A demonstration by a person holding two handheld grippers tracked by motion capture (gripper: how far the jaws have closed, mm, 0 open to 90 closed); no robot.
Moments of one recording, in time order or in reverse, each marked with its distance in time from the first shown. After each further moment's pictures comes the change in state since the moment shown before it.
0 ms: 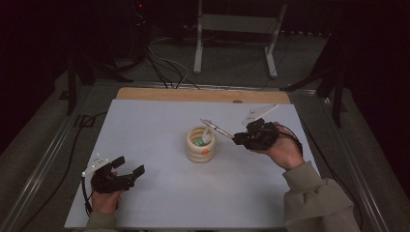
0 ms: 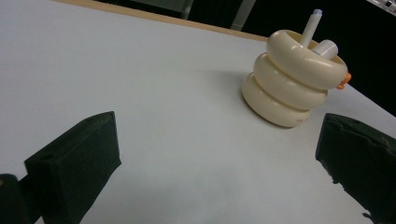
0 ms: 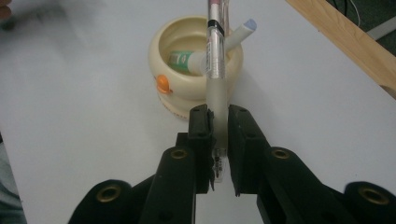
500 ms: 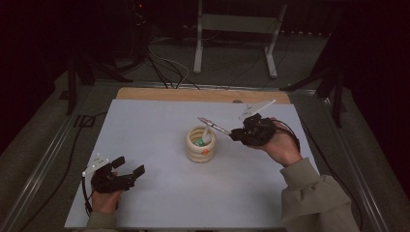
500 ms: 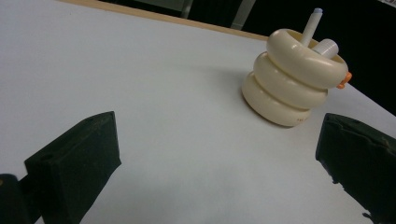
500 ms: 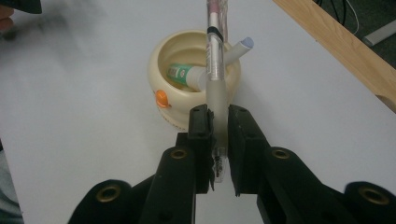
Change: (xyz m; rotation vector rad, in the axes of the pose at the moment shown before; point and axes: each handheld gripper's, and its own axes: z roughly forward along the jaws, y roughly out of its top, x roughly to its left) left arm 0.000 0.000 0.000 0.002 -0.002 -0.001; right arm -0.002 0.013 0.001 -0.005 0.001 -0.005
